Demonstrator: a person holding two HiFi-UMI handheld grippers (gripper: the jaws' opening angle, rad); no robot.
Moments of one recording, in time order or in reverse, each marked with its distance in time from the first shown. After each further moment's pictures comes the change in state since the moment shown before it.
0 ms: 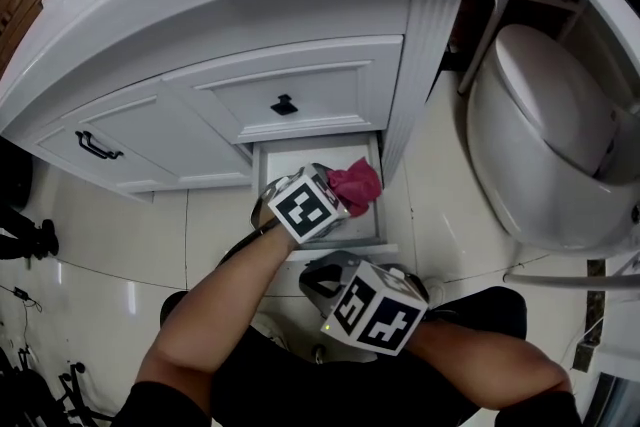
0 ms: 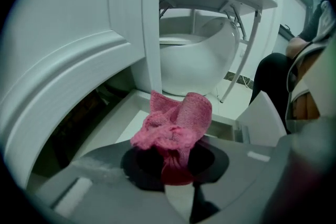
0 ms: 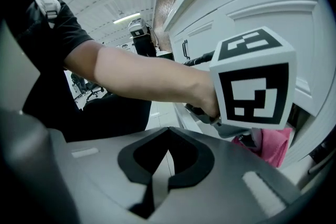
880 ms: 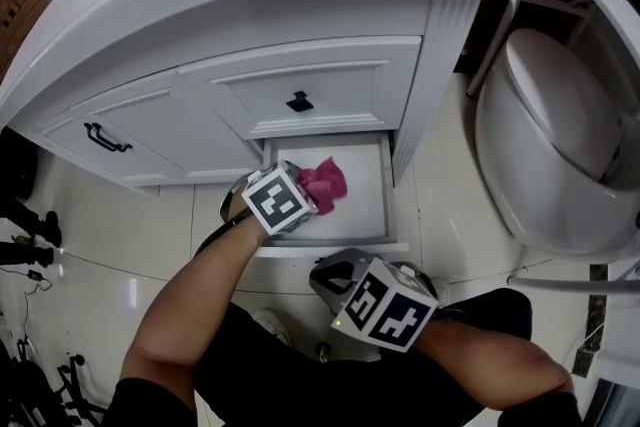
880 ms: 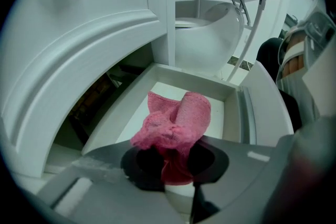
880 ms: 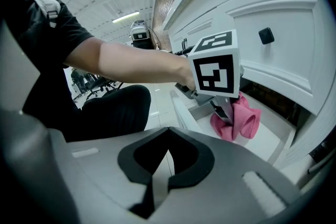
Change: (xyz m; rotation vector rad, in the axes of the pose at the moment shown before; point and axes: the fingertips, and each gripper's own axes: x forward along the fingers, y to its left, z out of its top) left arm -0.035 0.035 -0.066 0.004 0.154 0.043; right arm 0.002 -0.001 -0.004 0.011 0.016 -0.001
